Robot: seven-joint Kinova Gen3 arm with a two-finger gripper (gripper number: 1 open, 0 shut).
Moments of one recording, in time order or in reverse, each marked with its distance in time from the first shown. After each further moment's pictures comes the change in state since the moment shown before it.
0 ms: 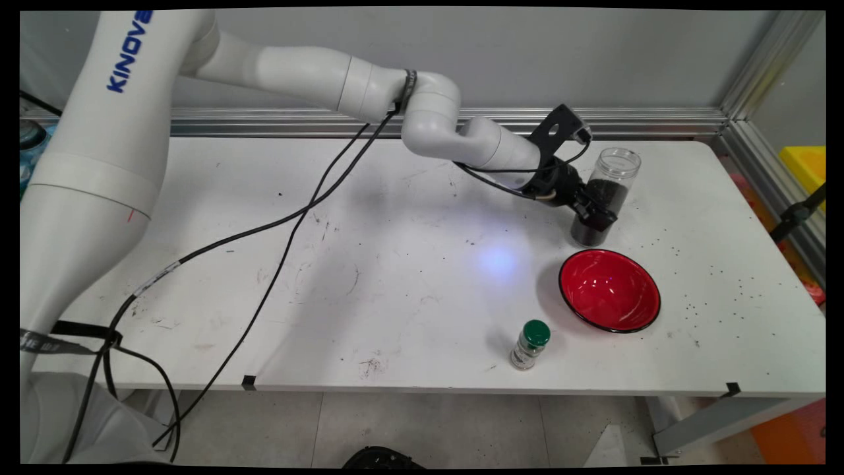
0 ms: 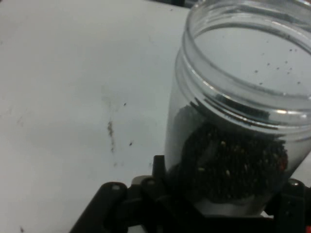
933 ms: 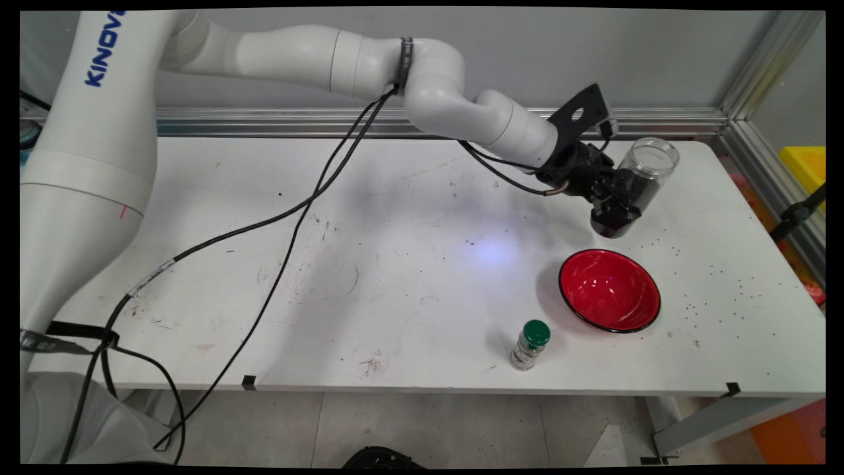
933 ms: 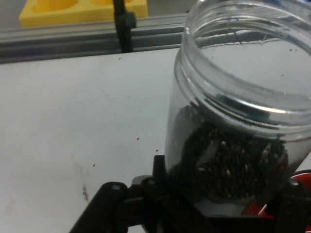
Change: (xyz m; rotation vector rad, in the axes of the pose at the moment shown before) arm 0.043 0.029 -0.028 -0.060 0.021 0.287
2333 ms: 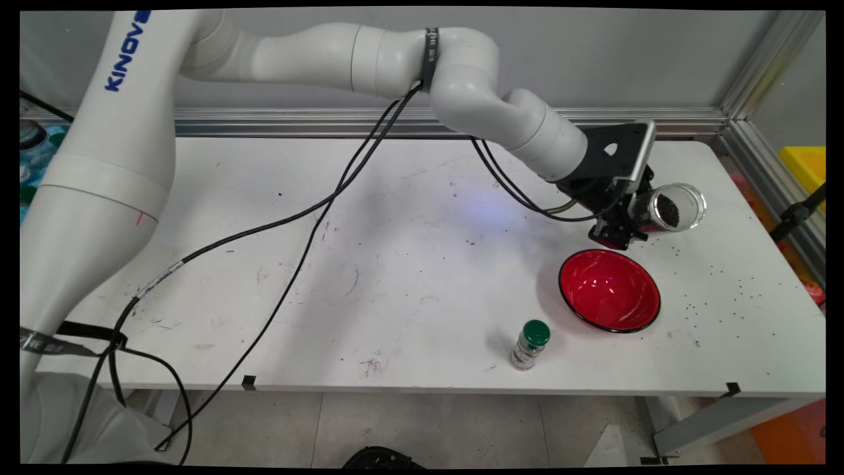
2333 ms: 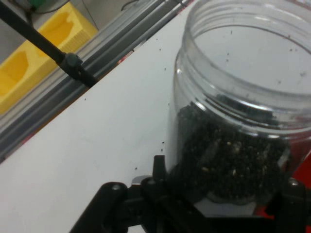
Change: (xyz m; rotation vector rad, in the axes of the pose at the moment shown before) arm 0.034 0.031 0.011 -0.046 -0.078 0.589
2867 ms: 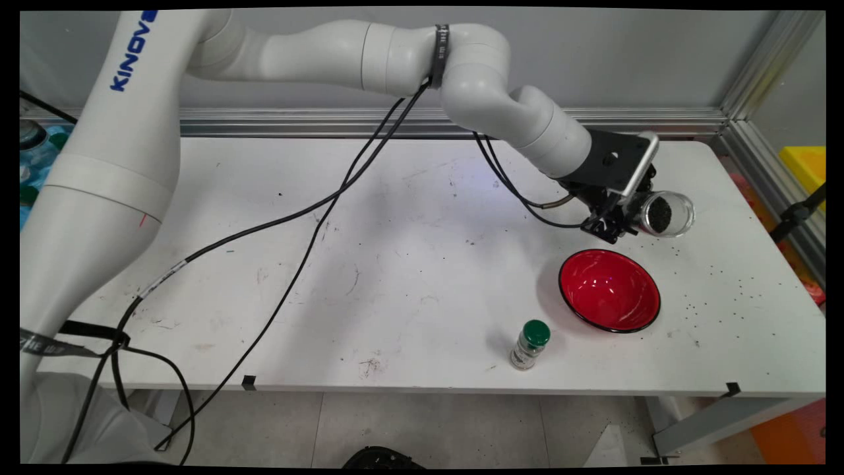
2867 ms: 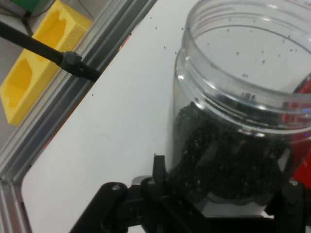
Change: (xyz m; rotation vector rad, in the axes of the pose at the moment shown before) arm 0.001 -0.007 0.006 0.008 -0.066 0.209
